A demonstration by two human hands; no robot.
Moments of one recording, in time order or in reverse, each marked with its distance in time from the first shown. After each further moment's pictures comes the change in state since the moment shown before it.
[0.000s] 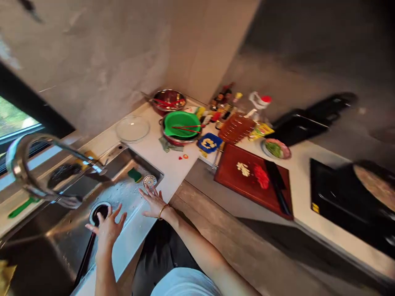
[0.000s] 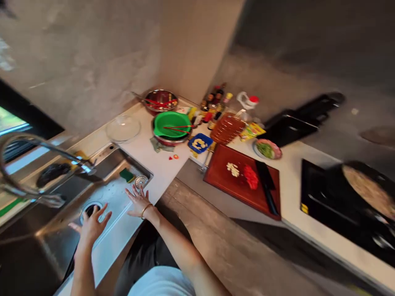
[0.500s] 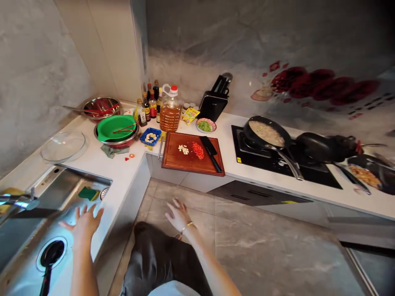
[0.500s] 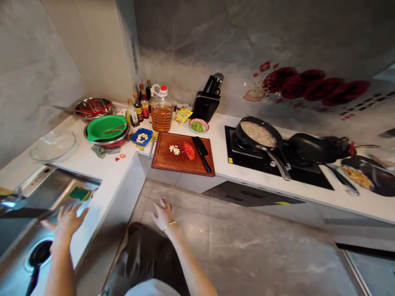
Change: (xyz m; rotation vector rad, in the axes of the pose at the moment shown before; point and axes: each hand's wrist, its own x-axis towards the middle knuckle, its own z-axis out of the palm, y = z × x) left_hand -0.046 0.141 0.019 -0.105 -0.094 0.137; right_hand -0.314 0.124 -0.002 0.047 0.465 0.631
